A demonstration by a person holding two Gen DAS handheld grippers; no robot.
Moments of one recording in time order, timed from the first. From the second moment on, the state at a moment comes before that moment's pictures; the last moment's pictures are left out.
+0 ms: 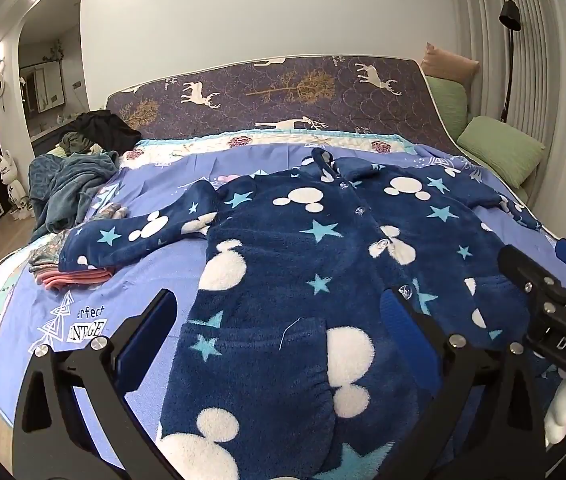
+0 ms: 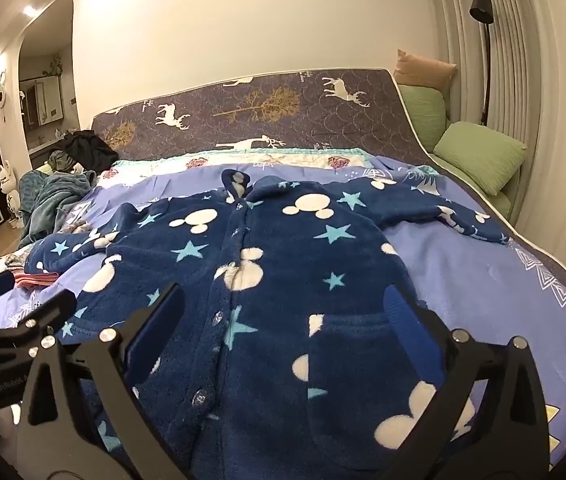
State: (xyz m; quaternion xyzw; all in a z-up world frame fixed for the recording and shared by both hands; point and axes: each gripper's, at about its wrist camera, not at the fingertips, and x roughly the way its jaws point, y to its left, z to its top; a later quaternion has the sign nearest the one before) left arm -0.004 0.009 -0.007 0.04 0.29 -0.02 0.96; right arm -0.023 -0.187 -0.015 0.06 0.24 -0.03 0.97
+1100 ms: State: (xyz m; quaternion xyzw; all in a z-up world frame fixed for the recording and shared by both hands) left arm 0.010 0.004 -0.032 0.06 0.31 -0.03 0.95; right arm -0.013 -0.179 -0.013 0.05 0.25 -0.04 0.97
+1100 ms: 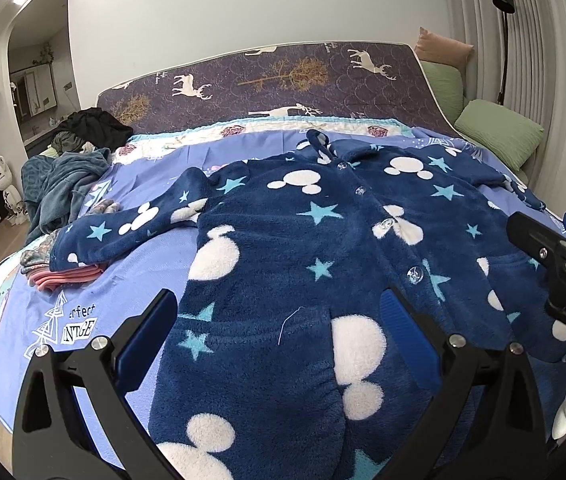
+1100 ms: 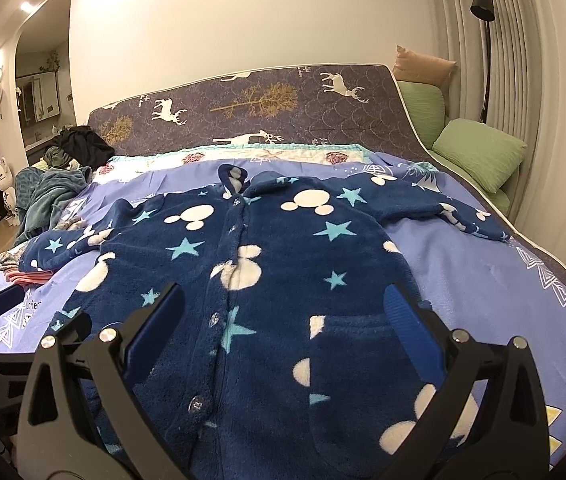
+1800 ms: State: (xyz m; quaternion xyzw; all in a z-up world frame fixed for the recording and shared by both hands) left arm 0.018 0.018 -0.044 0.03 0.32 -0.04 0.95; right arm -0.002 -0.174 -0.022 0.05 0.27 -0.04 0.96
